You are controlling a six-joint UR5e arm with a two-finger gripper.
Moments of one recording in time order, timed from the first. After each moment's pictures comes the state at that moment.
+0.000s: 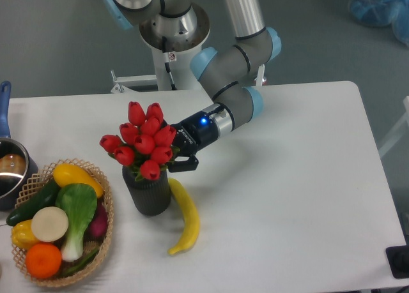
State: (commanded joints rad) arm 2.62 -1.96 -2.13 -0.91 -0.22 1.79
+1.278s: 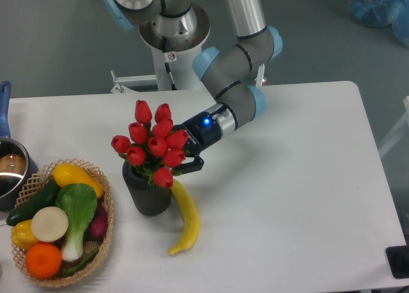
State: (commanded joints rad) arm 2.63 -1.96 -2.13 -0.91 -0.21 1.80
